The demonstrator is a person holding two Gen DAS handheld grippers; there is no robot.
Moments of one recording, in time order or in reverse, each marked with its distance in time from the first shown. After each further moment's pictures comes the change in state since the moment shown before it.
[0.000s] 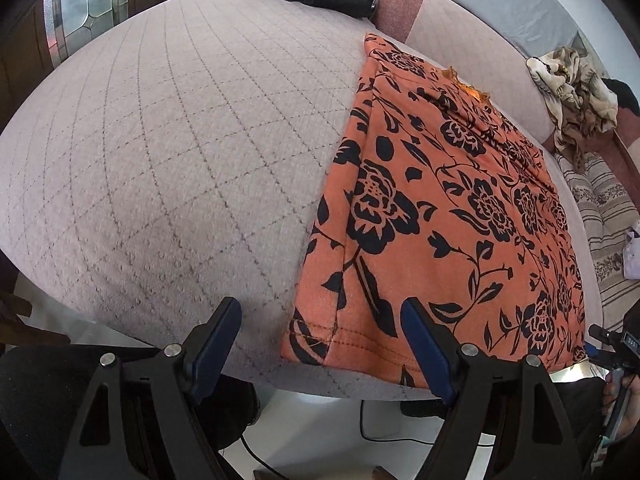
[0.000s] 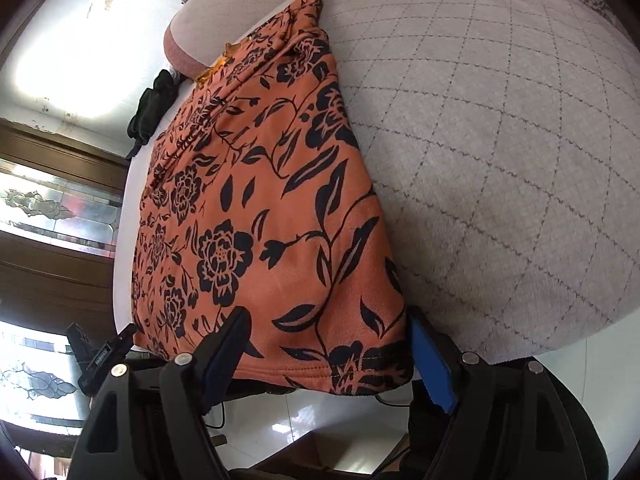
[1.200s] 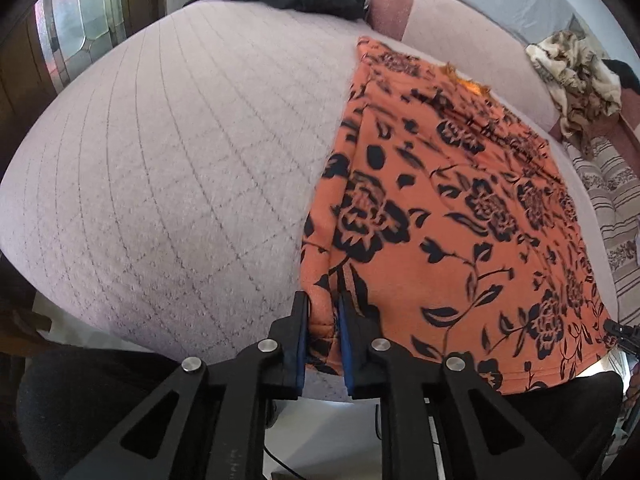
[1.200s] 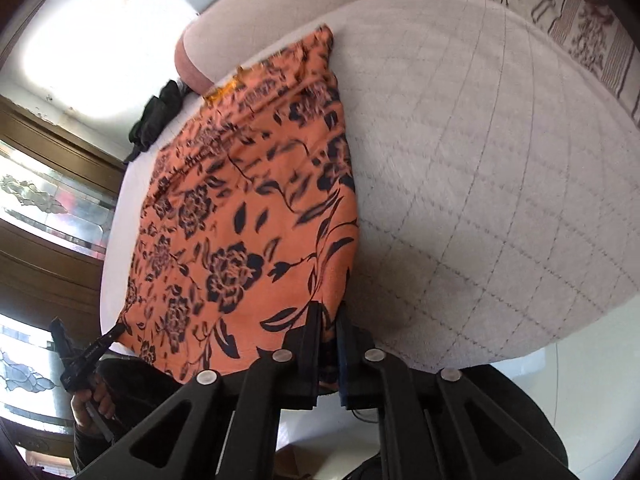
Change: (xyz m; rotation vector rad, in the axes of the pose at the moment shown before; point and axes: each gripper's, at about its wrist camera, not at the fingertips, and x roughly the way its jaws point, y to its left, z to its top) left arm 0.003 -0.018 0.008 0.038 0.023 0.081; right arm -0.029 0.010 0.003 -0.053 -0.049 -0.076
